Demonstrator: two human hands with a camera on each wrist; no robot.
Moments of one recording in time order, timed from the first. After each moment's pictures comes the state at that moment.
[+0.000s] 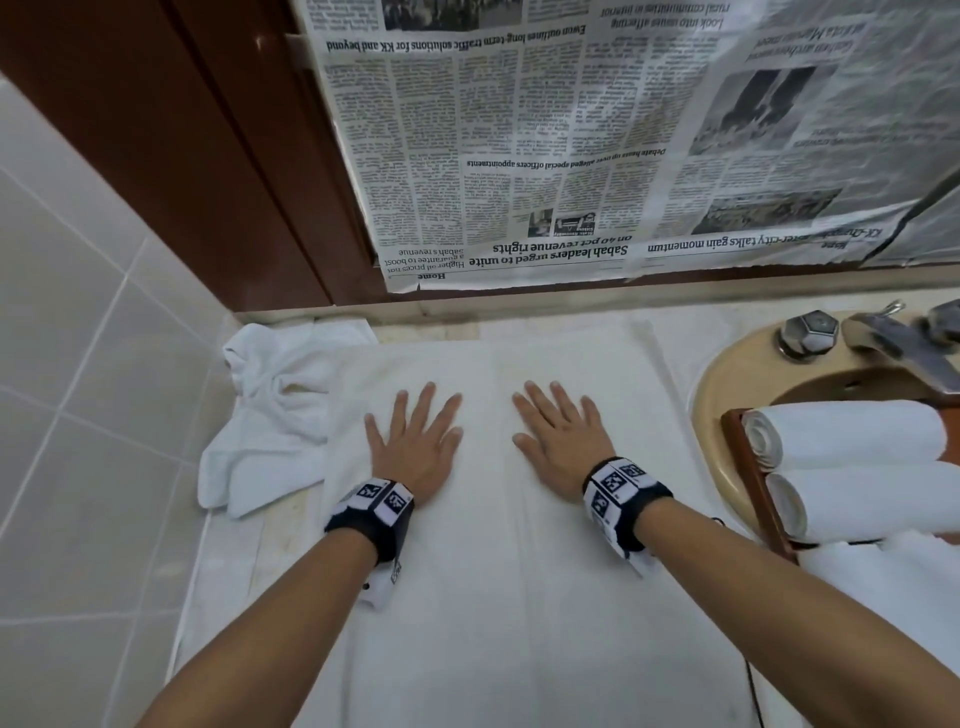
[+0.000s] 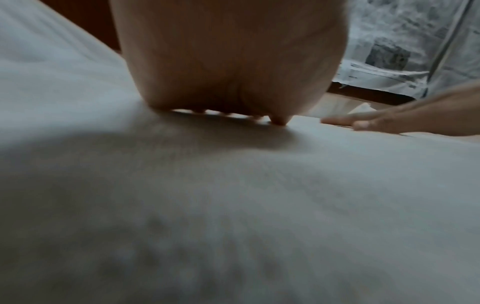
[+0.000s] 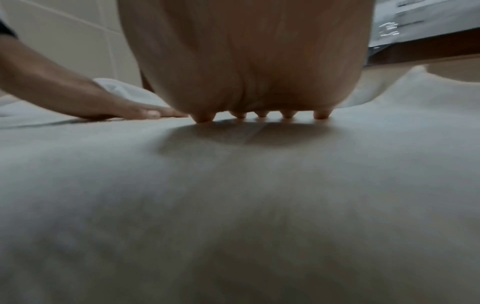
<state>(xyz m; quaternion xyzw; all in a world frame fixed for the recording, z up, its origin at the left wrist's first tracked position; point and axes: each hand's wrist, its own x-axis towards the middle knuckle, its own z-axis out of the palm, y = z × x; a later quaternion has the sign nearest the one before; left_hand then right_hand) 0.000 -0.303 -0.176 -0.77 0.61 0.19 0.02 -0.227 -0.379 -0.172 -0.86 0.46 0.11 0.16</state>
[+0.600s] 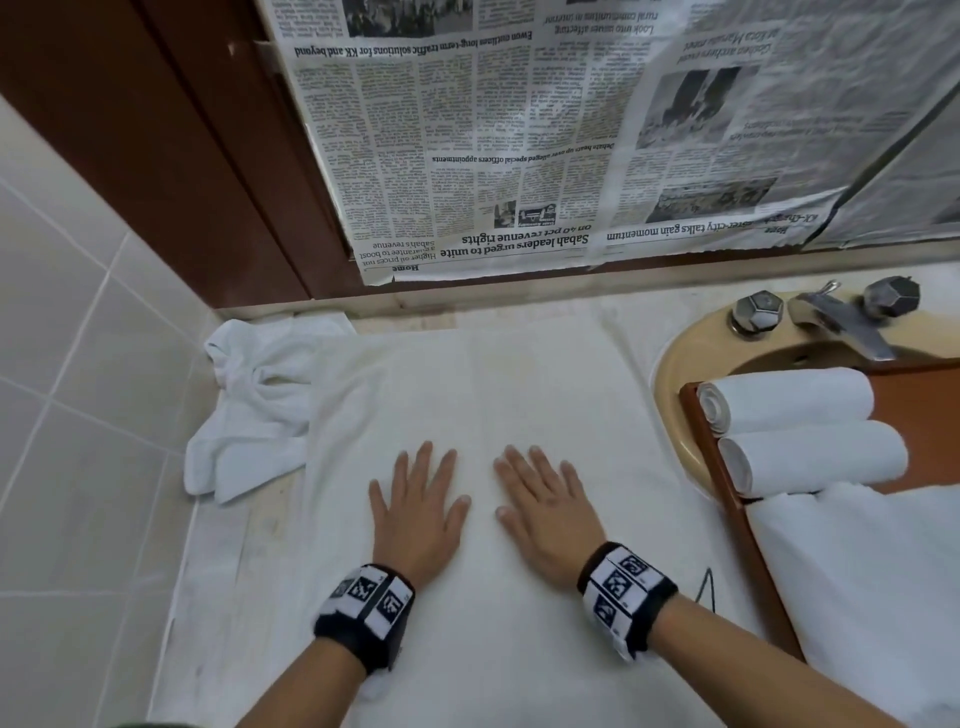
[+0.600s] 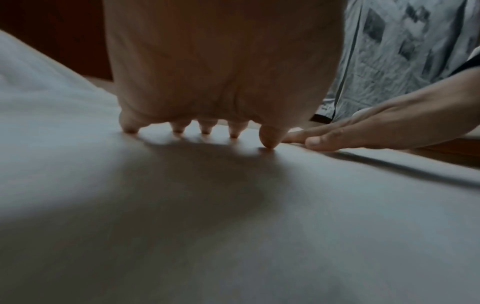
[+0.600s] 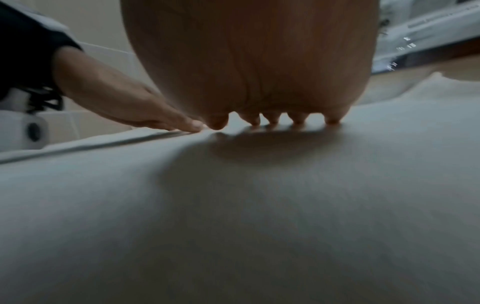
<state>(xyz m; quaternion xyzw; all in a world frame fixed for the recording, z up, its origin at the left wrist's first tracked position) -0.061 -0.206 -0.164 -0.76 0.60 0.23 0.00 -0.262 -0.261 -0.159 -0.86 0.45 0.11 0.20</state>
